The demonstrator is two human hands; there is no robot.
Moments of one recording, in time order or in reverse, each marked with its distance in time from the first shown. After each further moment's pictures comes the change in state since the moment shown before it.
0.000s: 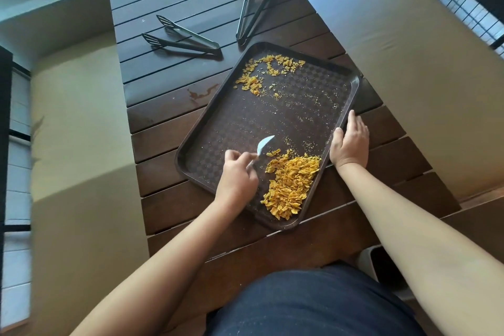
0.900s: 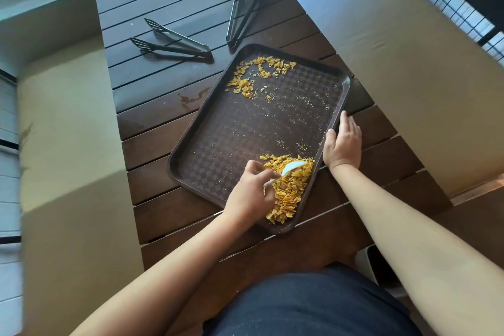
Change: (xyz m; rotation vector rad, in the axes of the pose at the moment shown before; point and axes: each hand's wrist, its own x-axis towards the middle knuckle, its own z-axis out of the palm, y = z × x) left_hand -0.017 0.008 0.019 0.086 -0.179 0.237; right_hand 0.000 -0.002 -0.002 0.005 -0.004 0.009
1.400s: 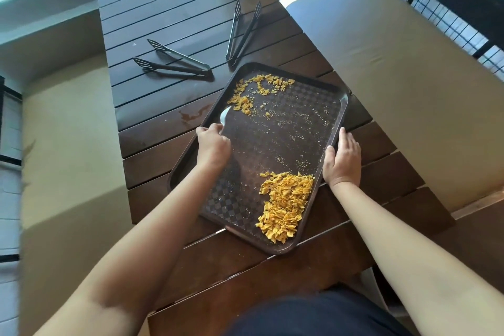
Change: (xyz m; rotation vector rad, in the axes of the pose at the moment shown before) left_hand 0.106 -0.018 -0.074 -0.116 0.274 -0.404; right_hand -0.003 0.002 0.002 0.010 -0.004 0.006
